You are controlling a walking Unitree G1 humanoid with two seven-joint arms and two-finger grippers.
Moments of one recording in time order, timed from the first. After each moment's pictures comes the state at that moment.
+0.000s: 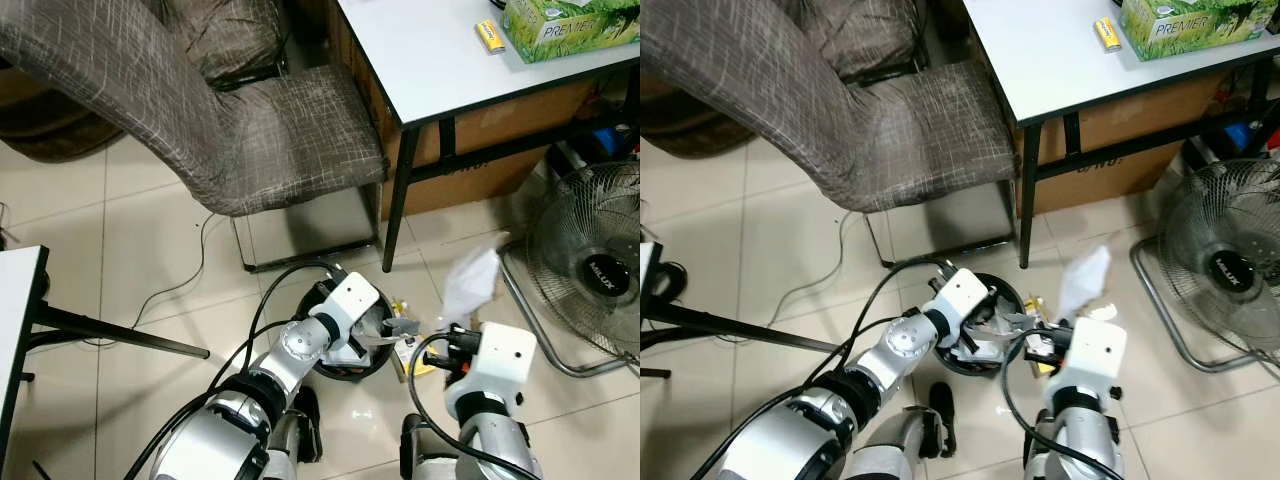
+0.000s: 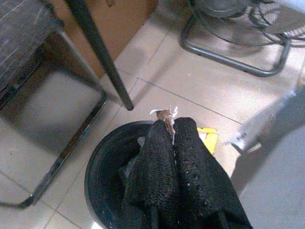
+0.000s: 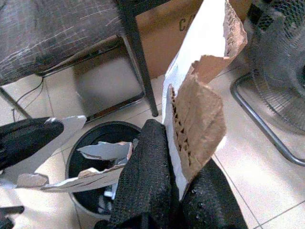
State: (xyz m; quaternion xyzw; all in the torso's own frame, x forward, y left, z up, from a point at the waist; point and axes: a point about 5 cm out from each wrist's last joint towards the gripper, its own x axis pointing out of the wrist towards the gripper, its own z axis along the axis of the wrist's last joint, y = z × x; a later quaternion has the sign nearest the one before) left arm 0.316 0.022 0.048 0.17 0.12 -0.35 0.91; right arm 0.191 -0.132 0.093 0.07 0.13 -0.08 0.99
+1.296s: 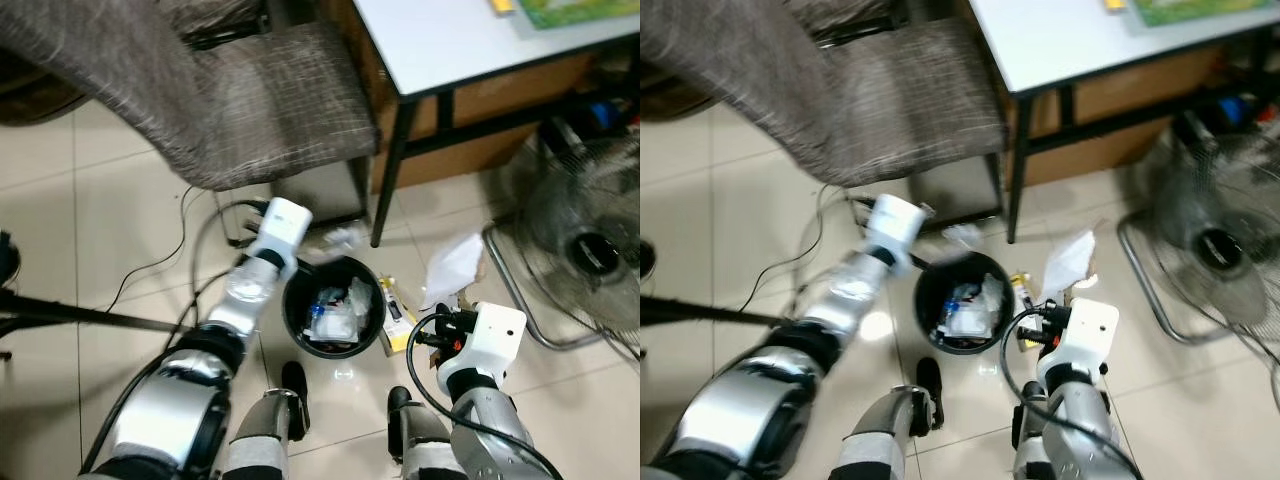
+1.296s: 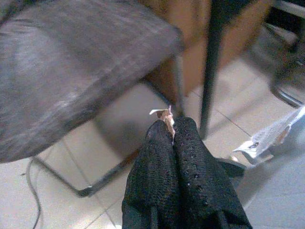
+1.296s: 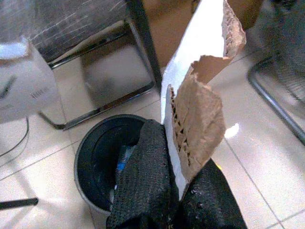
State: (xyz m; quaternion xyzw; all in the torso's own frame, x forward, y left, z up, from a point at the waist) left arm 0.370 0.100 0.111 0.14 0.02 -0.17 0.98; right arm 0.220 -0.137 0.089 0.12 0.11 -0.04 0.99
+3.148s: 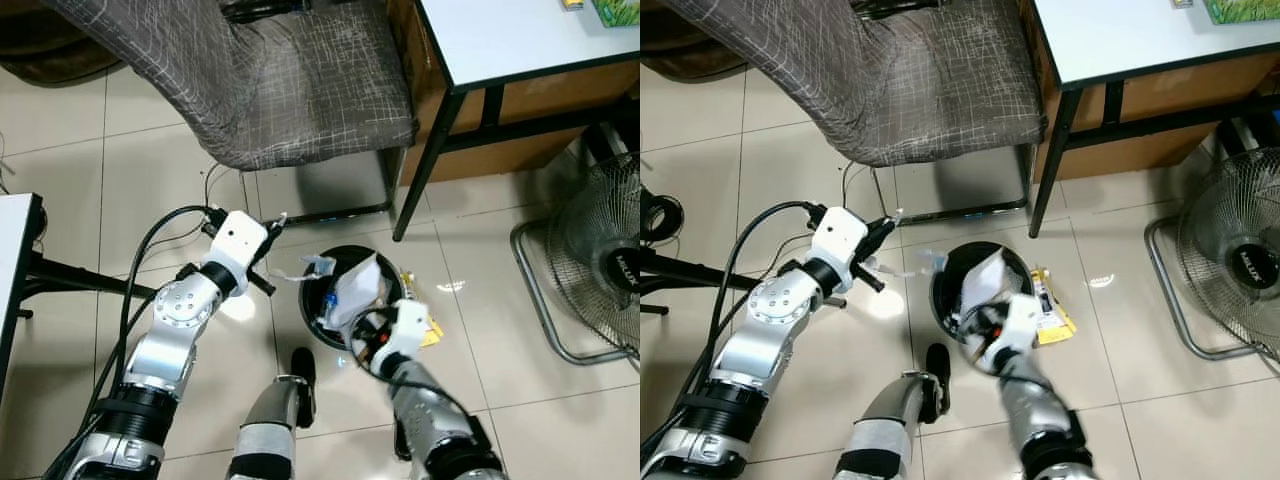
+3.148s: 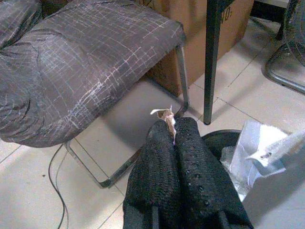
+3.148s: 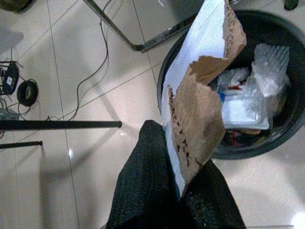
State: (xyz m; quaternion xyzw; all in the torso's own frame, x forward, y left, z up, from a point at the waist) left arm 0.326 0.148 0.134 0.19 -0.02 -0.25 0.95; right arm 0.275 -0.080 -0.002 0.23 0.23 0.11 0.94
